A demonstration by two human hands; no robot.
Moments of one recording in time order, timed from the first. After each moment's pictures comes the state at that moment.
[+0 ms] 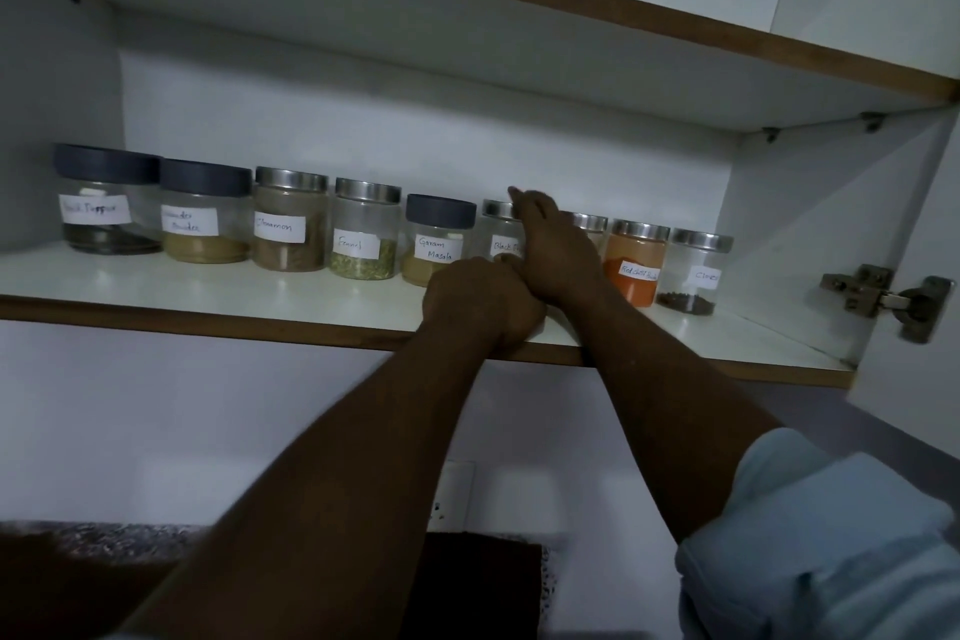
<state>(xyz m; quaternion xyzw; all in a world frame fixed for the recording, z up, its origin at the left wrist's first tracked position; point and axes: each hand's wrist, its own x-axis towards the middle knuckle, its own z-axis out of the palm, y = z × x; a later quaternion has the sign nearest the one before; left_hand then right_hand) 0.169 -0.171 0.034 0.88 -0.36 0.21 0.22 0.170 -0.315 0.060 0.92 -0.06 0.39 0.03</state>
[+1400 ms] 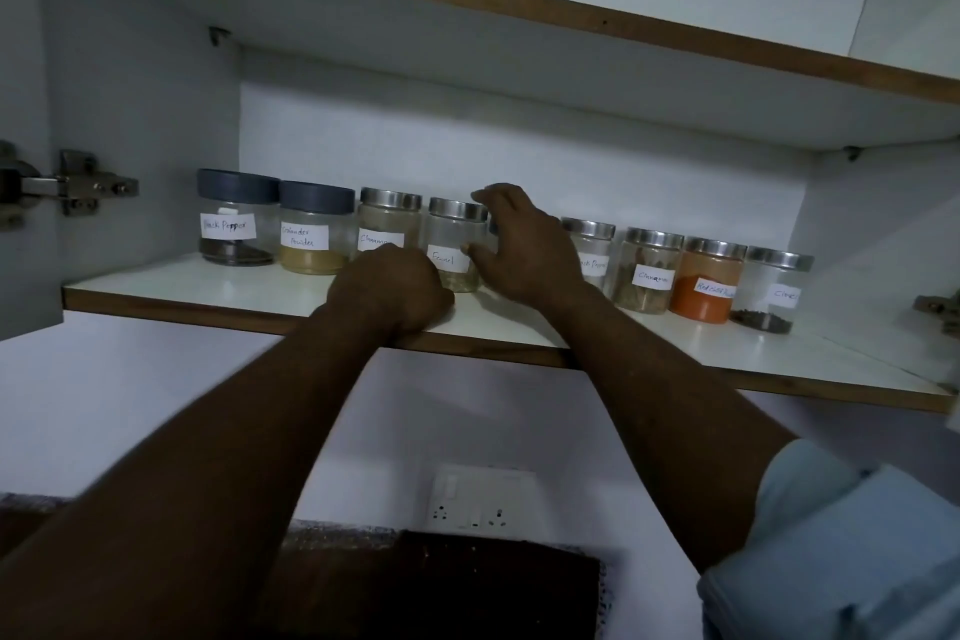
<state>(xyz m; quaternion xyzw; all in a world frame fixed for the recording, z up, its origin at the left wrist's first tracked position) 0.248 -0.007 0.039 0.92 -0.29 0.20 0.20 0.206 -0.184 0.068 0.90 0.04 0.44 0.03</state>
